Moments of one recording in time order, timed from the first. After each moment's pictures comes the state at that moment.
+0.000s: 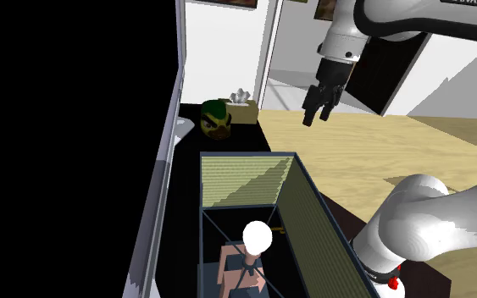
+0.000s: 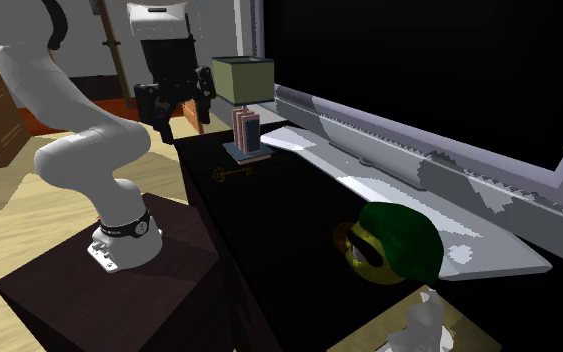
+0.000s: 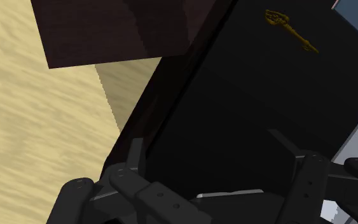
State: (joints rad) arm 0.00 -0.76 -0.06 -2.35 0.07 1.52 0.01
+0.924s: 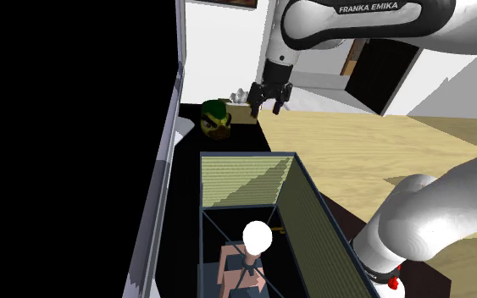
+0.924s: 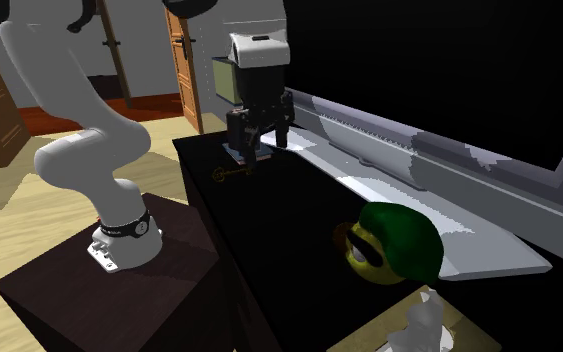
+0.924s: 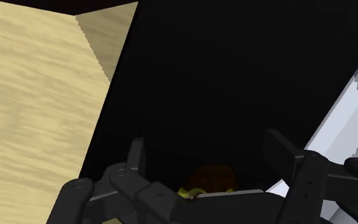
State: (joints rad) arm 0.00 -0.38 0.04 -2.18 0.09 1.82 0.19
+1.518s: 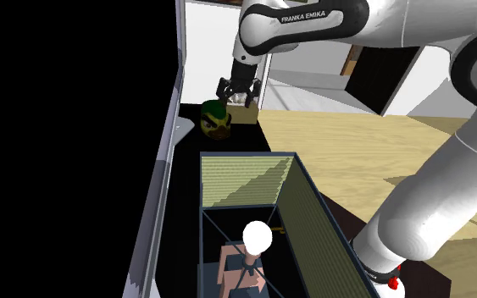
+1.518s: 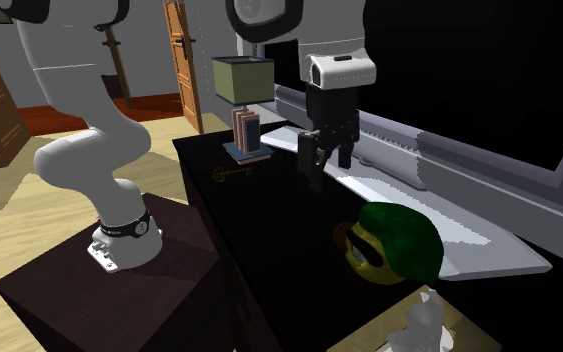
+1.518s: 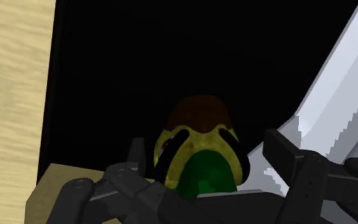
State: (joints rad) arm -0.01 -0.06 0.08 -1.93 0.04 1.96 0.33
